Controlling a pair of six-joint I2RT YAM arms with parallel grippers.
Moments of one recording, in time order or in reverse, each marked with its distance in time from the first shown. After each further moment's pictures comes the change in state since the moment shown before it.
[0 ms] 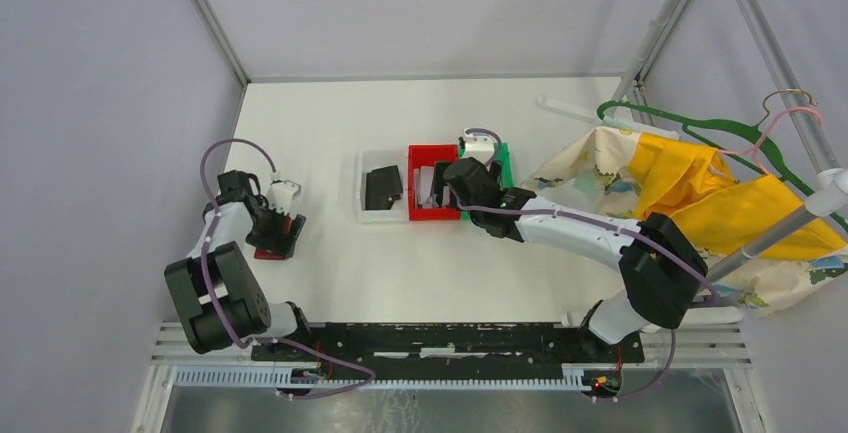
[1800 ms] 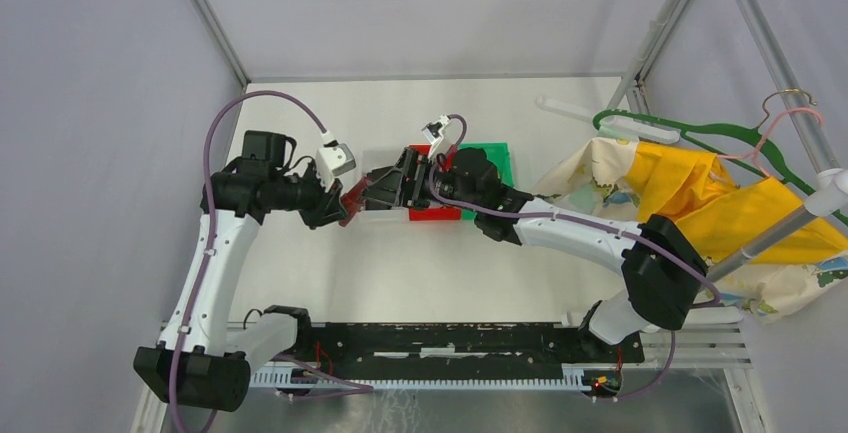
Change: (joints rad) left arm -0.498 -0.276 0.444 -0.471 0.517 -0.099; right arm 0.045 -0.023 0.019 0.513 -0.808 0.400
